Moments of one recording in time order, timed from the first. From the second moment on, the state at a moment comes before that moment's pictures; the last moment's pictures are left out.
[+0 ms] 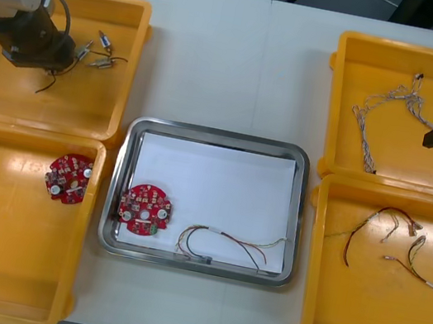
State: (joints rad) right arm -0.65 -0.85 -0.03 -1.88 -0.89 1.91 0.95; left arm -0.99 0.55 0.05 -0.76 0.38 1.27 -1.43
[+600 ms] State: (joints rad) right arm -0.85 -0.77 0.12 -1.47 -0.76 1.71 1.06; left arm -0.99 0.56 0.09 -1.14 0.38 1.80 -1.43
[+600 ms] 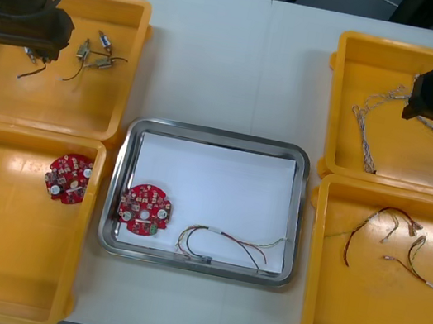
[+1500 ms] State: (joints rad) right arm -0.88 -0.62 0.18 -1.17 -0.65 1.47 1.34; left arm -0.77 0.60 0.14 -1.81 0.63 1.91 -1.37
